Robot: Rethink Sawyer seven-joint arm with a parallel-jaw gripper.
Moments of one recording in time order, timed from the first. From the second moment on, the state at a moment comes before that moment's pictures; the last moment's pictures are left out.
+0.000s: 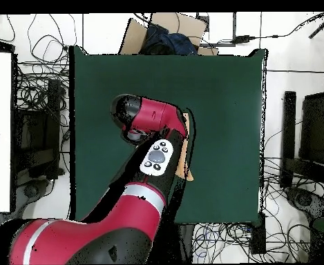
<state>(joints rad) 0.13 -0.24 -0.40 1.26 0.30 0.98 1.64</state>
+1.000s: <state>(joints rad) 0.13 -0.22 -0.40 1.31 0.31 0.96 1.65</state>
